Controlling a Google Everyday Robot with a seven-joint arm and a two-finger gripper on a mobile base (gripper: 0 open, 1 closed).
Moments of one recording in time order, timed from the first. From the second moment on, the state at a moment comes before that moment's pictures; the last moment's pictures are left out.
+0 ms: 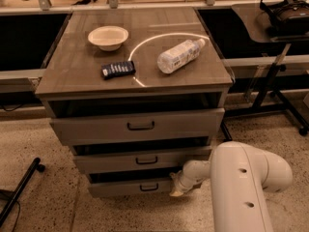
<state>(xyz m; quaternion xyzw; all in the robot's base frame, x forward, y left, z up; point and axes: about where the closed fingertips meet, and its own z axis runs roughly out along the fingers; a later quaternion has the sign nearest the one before) 0.576 -0.104 0.167 -0.69 0.69 0.10 0.16</state>
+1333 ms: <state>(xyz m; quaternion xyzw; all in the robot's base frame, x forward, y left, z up) 0.507 -0.112 0.189 -0.70 0.67 0.16 0.18</state>
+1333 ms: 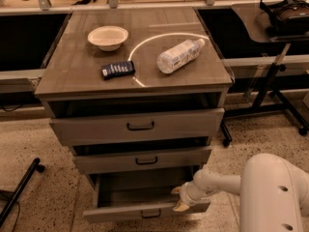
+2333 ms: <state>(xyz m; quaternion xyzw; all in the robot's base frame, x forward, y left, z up) 0.486 -0.113 0.171 -0.71 0.66 0.19 0.17</state>
